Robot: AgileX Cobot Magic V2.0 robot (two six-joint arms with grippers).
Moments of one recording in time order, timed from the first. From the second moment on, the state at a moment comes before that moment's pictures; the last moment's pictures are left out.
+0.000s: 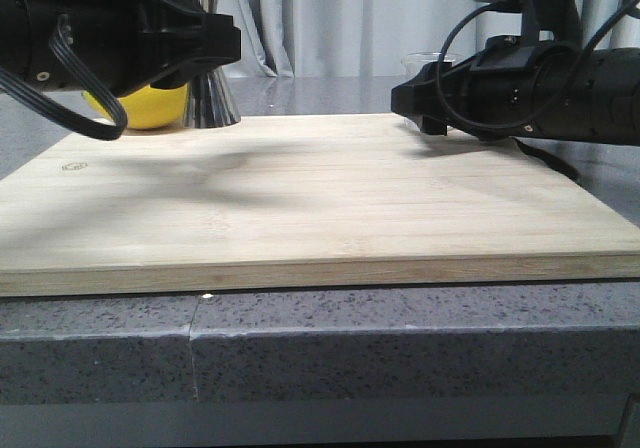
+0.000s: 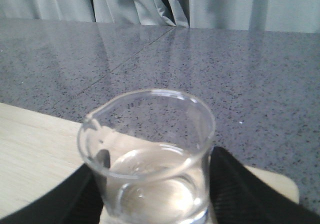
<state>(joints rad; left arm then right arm) -0.60 1.53 -0.64 0.13 -0.72 -0.21 0.23 1.85 -0.81 -0.26 -0.88 0.19</state>
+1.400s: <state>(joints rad) -0.60 1.53 -0.64 0.37 -0.72 -0.39 0.28 1.44 -0.81 -0.56 -0.69 0.19</state>
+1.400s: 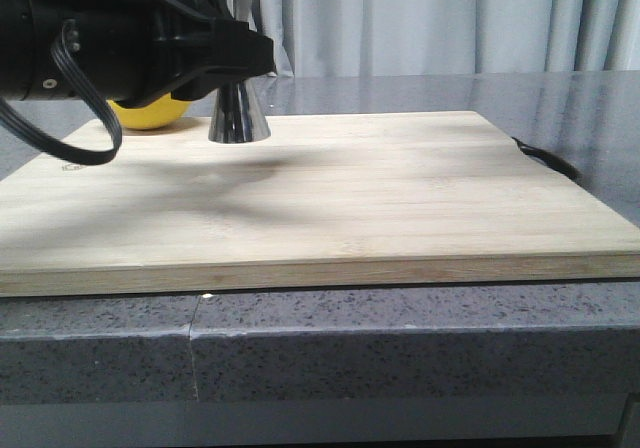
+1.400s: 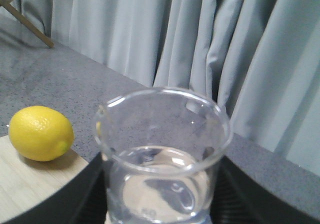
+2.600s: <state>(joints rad) -0.60 1.53 -0.67 0.75 -0.78 -0.70 0.35 1.39 -0.98 -1.00 -0.59 0.19</state>
